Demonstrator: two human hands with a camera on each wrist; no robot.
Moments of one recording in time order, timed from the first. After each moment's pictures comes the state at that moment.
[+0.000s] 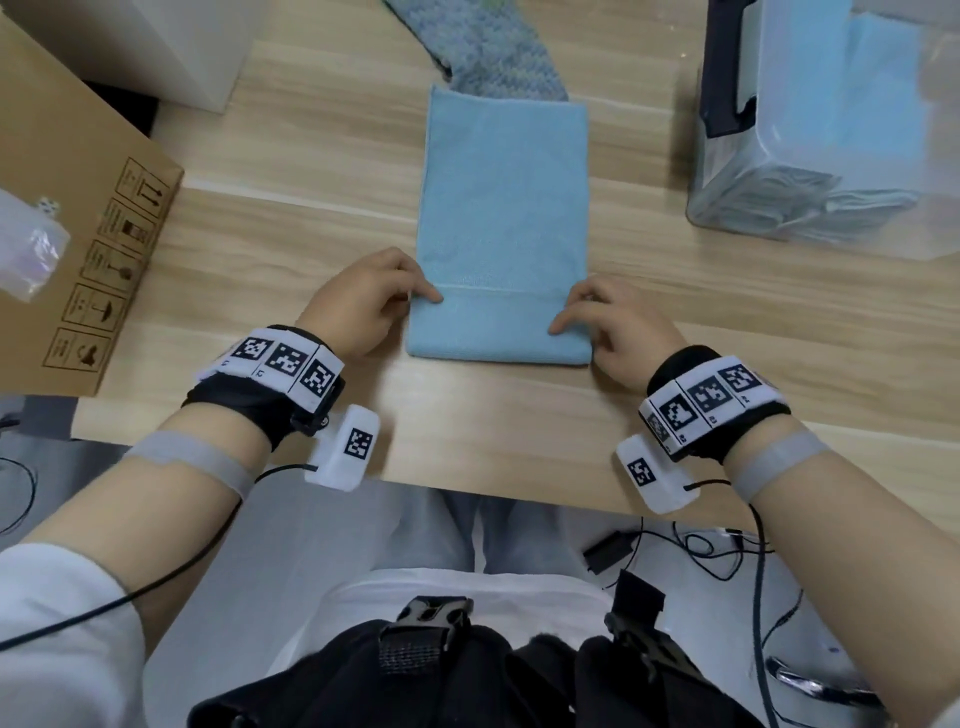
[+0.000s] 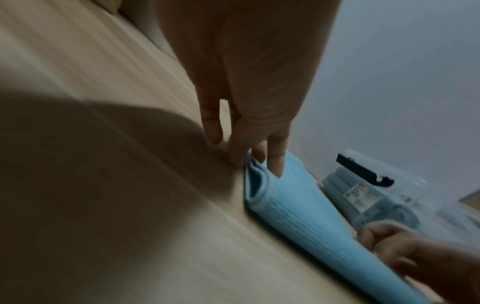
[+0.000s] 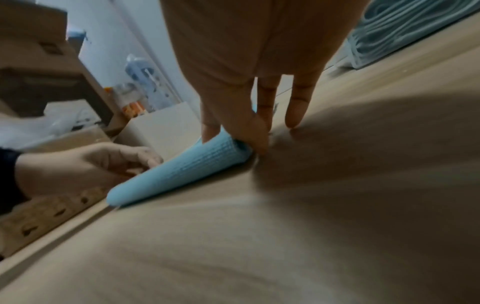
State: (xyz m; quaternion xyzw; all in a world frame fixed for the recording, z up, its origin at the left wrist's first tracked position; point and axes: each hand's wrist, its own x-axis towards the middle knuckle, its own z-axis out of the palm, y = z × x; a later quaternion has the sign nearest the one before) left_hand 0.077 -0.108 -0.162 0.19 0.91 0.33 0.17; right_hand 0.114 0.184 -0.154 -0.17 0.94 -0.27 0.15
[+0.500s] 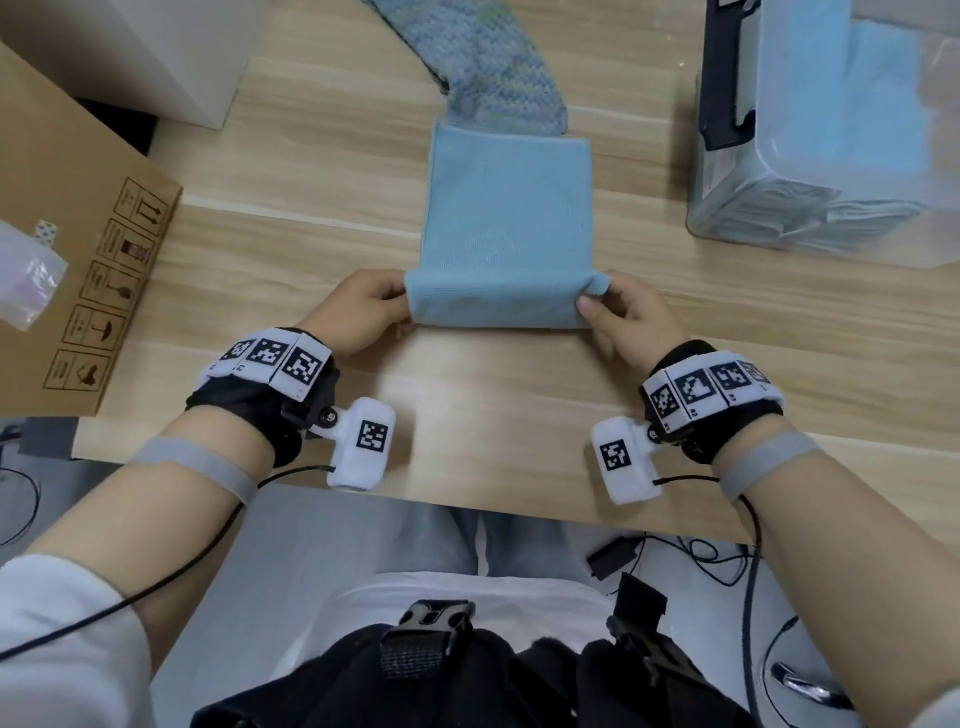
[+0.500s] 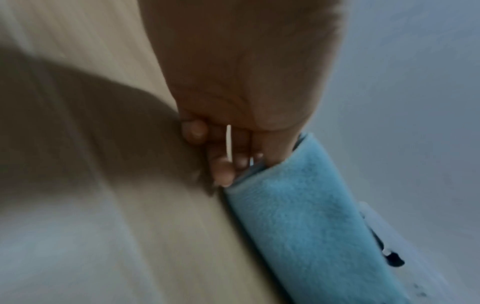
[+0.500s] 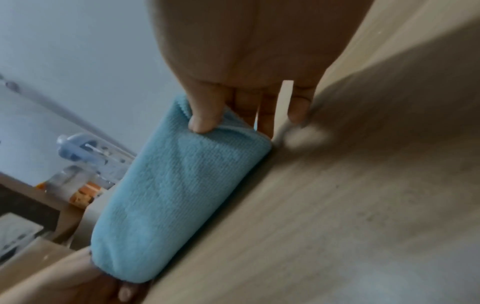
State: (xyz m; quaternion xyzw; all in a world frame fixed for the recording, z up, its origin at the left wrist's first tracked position) left_hand 0.065 -0.096 -0.152 0.01 0.82 0.50 0.28; right_hand 0.096 0.178 -0.159 0.08 0.81 -0.56 0.16
